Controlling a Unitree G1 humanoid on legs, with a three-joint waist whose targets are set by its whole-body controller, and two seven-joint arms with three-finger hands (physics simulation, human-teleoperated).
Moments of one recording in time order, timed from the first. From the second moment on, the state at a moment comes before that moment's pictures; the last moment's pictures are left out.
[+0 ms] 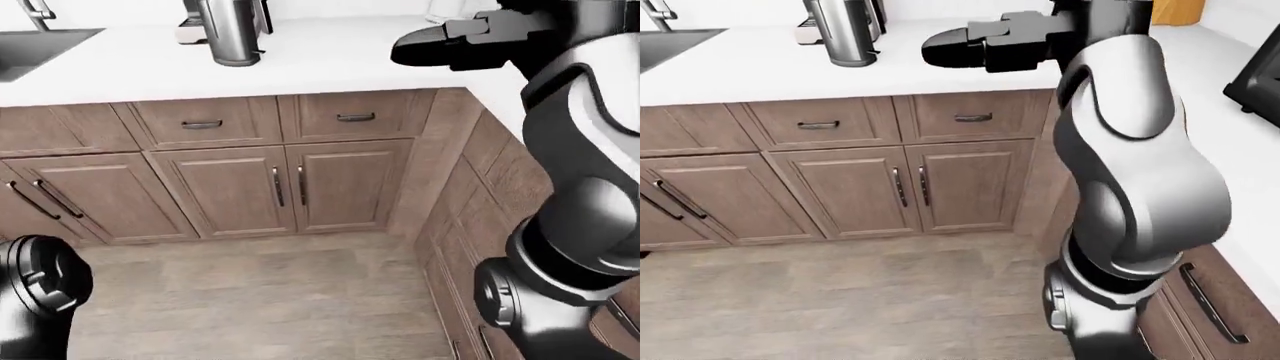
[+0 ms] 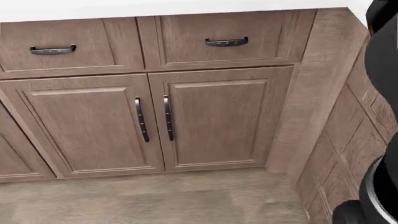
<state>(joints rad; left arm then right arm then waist) -1.27 0.80 0.34 -0.56 -1.47 1.15 1.10 -1.07 -0.30 -0.14 -0.56 0.22 1.09 -0.21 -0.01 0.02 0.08</state>
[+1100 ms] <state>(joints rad) -1.18 1.07 0.25 -0.65 -1.79 0.82 1.21 -1.11 -0.29 -0.13 -0.70 0.17 1.23 -0.19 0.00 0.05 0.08</state>
